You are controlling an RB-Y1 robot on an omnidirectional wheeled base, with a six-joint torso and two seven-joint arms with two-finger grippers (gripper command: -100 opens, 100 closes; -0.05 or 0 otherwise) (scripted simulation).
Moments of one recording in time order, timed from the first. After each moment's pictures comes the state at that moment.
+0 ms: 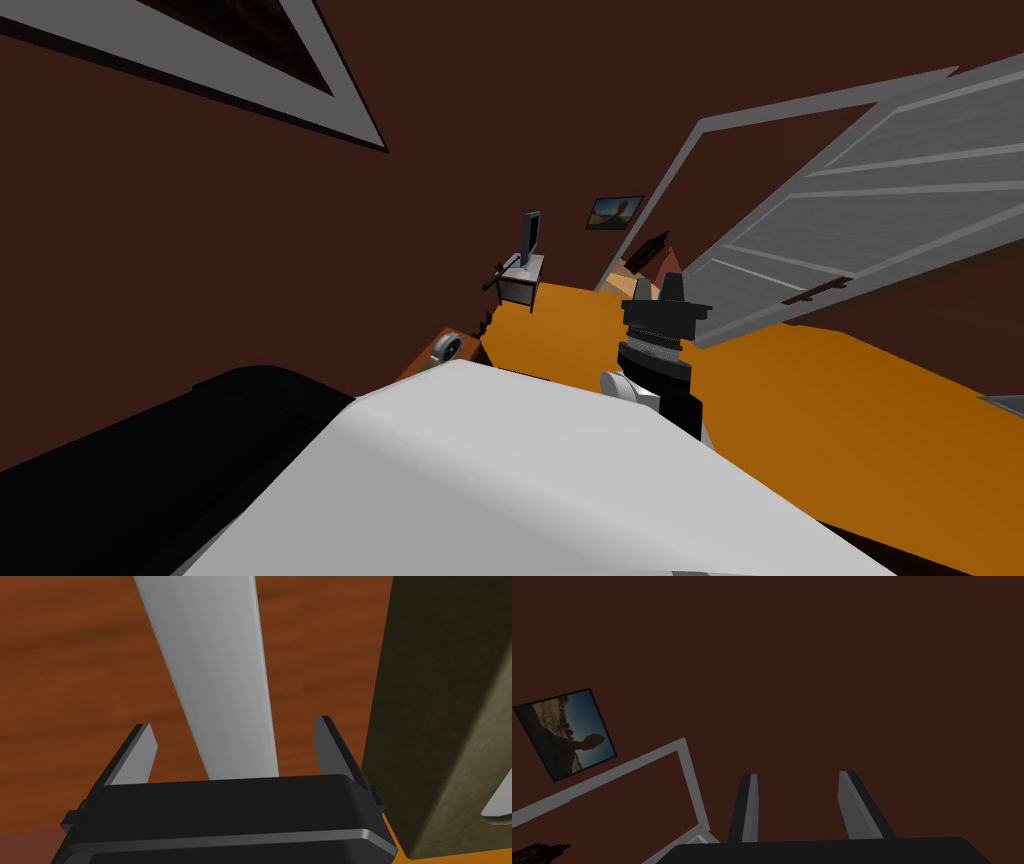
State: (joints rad) left arm 0.35 1.01 -0.88 -0.83 -0.90 -0.34 -1.43; right arm 0.51 0.02 0.04 -2.38 0.02 -0.46 -0.08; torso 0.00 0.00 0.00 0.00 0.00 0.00
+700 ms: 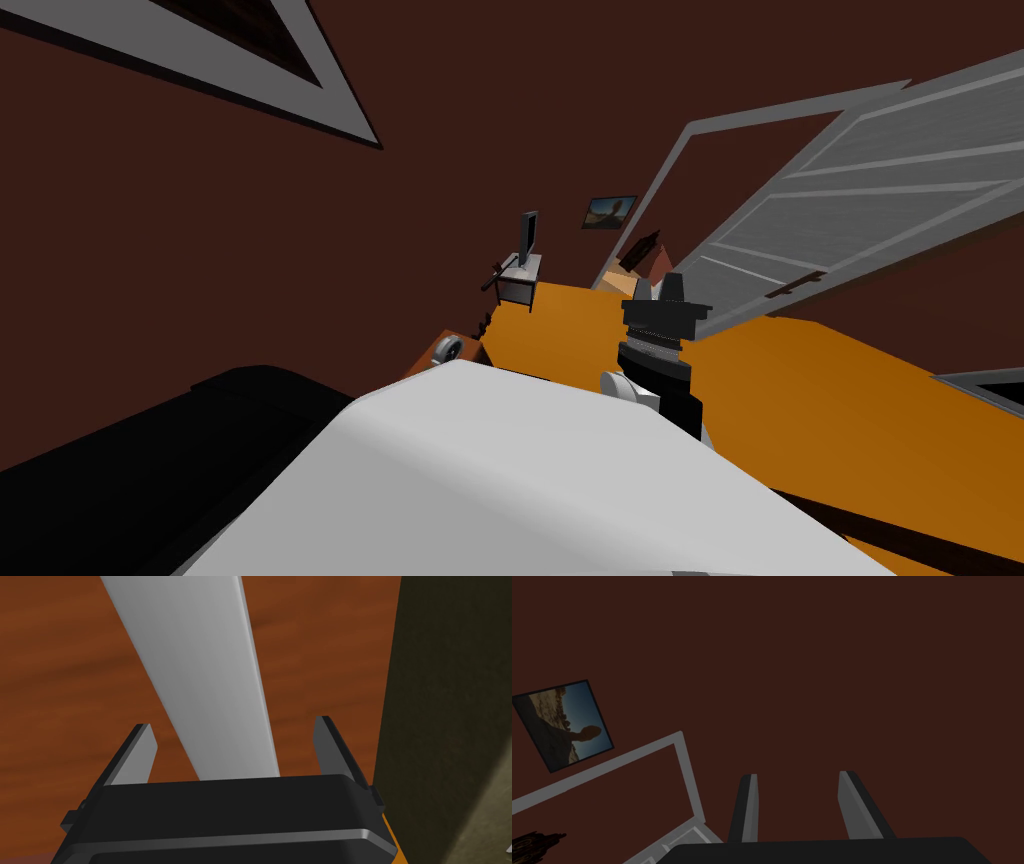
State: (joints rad) left arm 0.34 0.95 -0.92 -0.80 -0.92 -0.29 -1.43; right arm 0.51 0.02 0.04 -2.38 0.02 -0.46 -0.08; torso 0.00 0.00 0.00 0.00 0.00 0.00
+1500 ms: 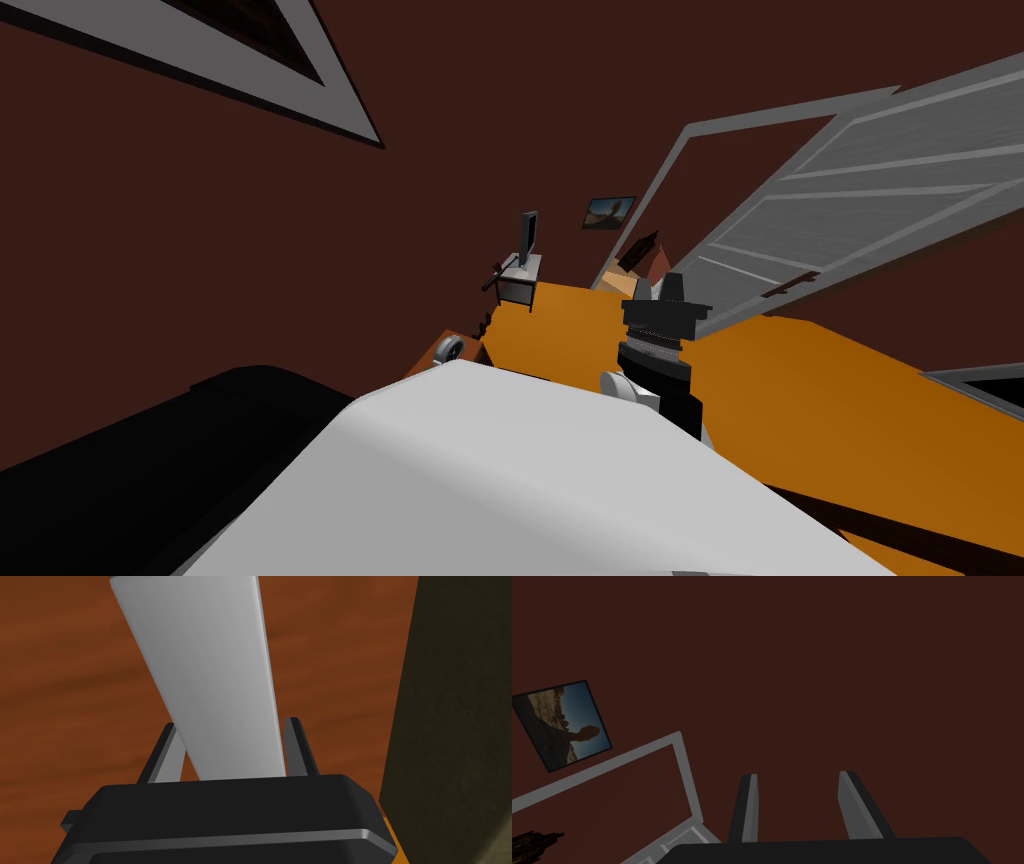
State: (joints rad) left arm 0.33 0.92 -0.91 -0.77 -0.92 -0.29 -1.44; right arm 0.51 0.02 0.04 -2.38 0.02 -0.46 -0.08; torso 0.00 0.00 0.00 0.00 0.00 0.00
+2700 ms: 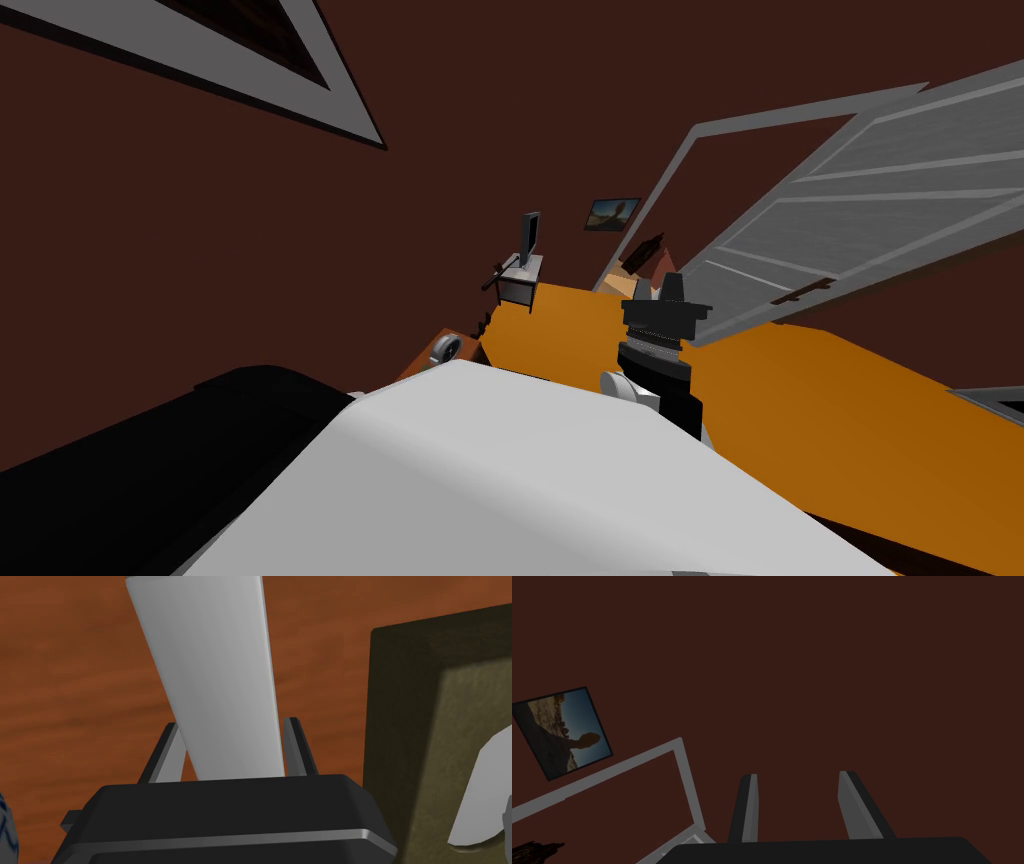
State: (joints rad) left arm 0.36 1.11 -0.90 -0.86 -0.93 -0.28 -1.38; right arm 0.51 0.02 0.04 -2.38 0.02 -0.46 -0.08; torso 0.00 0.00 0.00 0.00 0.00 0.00
